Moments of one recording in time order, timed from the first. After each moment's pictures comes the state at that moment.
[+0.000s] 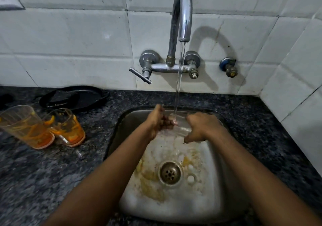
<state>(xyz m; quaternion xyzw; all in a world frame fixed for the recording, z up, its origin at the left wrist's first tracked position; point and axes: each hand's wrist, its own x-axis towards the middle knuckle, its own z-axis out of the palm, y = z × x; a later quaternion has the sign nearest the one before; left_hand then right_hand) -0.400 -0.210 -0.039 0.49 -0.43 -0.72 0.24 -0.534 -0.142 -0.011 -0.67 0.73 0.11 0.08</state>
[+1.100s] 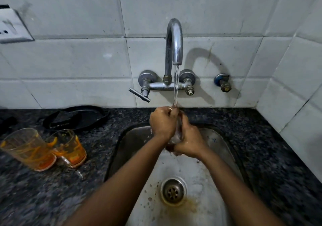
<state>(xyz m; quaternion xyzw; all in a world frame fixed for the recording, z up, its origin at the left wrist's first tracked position) -0.428 -0.201 -0.001 0.50 -0.66 -0.33 0.46 -0.508 -0.139 -0.015 -0.58 0.69 -0.31 0.30</state>
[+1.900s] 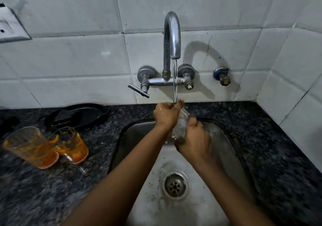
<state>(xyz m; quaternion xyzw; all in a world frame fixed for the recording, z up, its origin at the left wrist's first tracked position) -0.433 -0.196 0.009 0.51 -0.59 -0.47 0.41 -0.486 -0.112 -0.014 -0.51 0.83 -0.23 0.09</state>
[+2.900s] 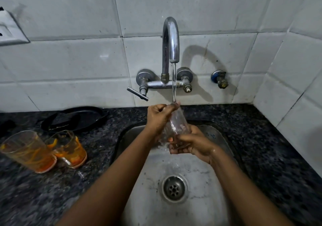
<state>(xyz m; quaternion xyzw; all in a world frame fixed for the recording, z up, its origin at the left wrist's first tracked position) -0.410 -0.203 0.008 0.40 -0.58 -0.56 0.44 -0.513 -0.115 -0.012 -0.37 0.53 -0.47 0.60</state>
